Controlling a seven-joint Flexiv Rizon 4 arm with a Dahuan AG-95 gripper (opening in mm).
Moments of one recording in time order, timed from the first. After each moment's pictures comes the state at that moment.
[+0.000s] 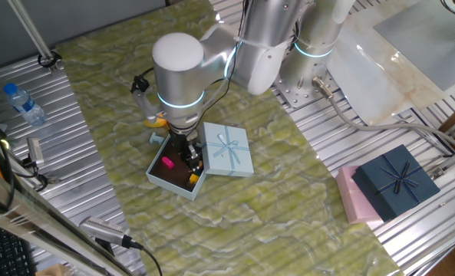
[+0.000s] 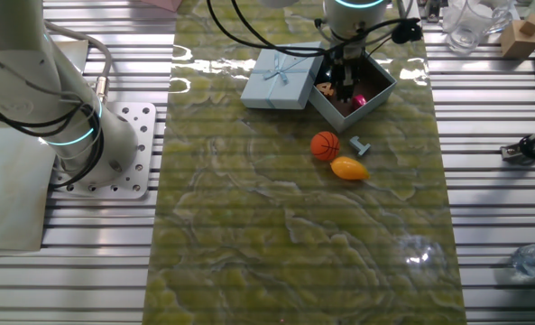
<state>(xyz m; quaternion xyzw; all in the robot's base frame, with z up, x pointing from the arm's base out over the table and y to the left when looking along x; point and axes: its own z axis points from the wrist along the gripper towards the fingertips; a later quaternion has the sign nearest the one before) 0.516 0.133 0.048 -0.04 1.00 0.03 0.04</state>
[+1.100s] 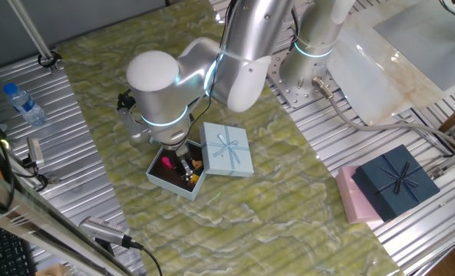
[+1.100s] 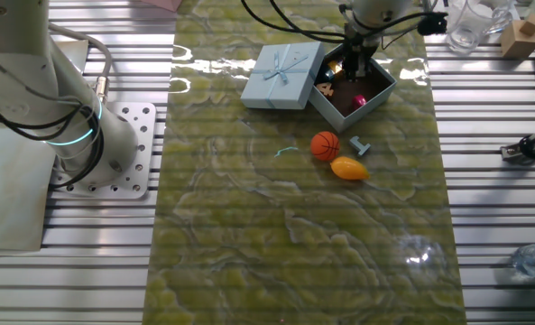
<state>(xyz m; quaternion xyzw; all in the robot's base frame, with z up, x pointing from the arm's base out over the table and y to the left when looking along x) 0.537 0.166 0.045 -0.03 1.00 0.05 -0.01</state>
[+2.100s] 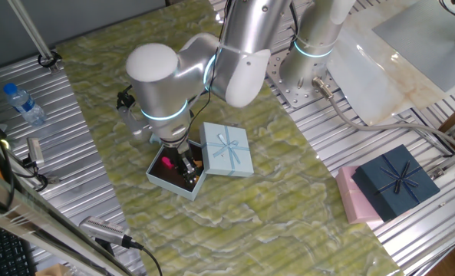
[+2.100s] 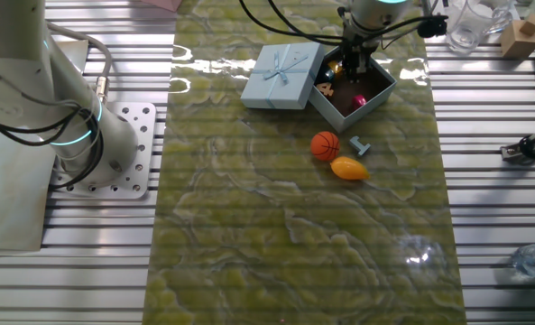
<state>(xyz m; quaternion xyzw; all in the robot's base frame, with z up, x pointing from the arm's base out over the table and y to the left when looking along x) 0.536 0.178 0.046 -0.05 1.00 0.08 0.00</state>
